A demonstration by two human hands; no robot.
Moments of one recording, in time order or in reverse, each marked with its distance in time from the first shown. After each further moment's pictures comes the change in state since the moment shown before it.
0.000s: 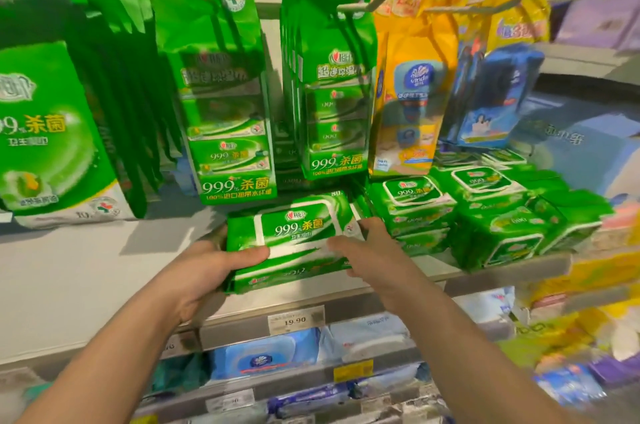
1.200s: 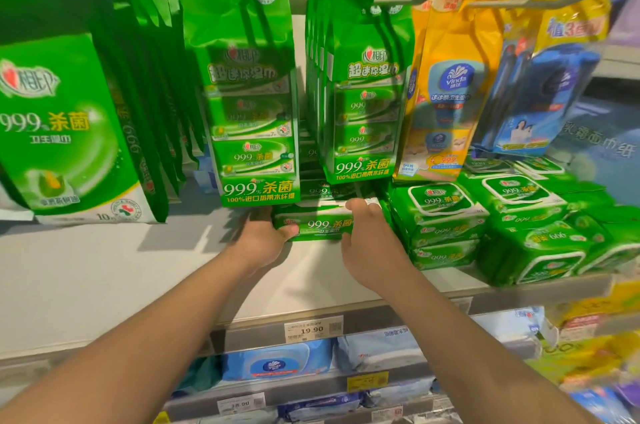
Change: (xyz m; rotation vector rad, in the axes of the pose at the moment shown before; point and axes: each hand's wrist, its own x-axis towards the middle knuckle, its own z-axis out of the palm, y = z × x) left_hand 0.076 0.003 0.026 0.658 0.359 0.188; right_hand 0.061 0.007 0.025 -0.737 0.175 -0.478
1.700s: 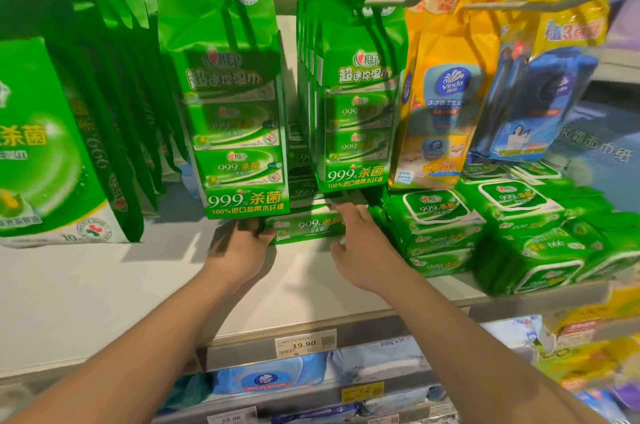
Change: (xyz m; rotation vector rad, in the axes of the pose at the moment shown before) left_hand 0.003 -0.013 -0.007 0.365 0.114 0.019; right_hand 0.015 0.010 -0.002 0.068 -0.140 -0.095
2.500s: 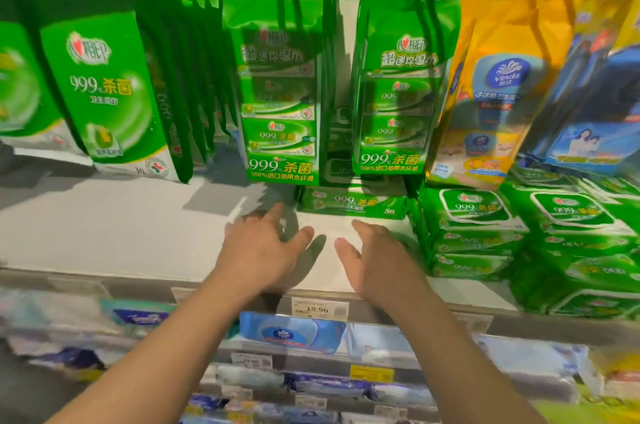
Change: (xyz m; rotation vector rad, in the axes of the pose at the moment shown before) left_hand -0.077 0.010 -0.022 0.184 -0.015 -0.127; right_hand -0.041 -0.016 0.006 -0.100 -0.125 0.019
